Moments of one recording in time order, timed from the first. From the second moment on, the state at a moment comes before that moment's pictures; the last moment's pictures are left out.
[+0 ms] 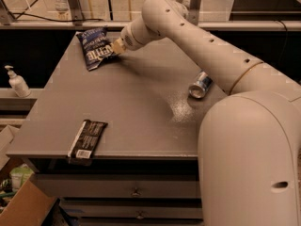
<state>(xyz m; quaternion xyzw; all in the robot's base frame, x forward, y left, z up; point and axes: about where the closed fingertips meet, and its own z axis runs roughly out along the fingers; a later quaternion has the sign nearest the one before) 0.809 0.103 0.846 -0.42 0.79 0.18 0.40</state>
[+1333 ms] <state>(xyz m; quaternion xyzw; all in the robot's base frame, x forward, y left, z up) 0.780 0.011 0.909 -0.43 0.80 0.07 0.41</state>
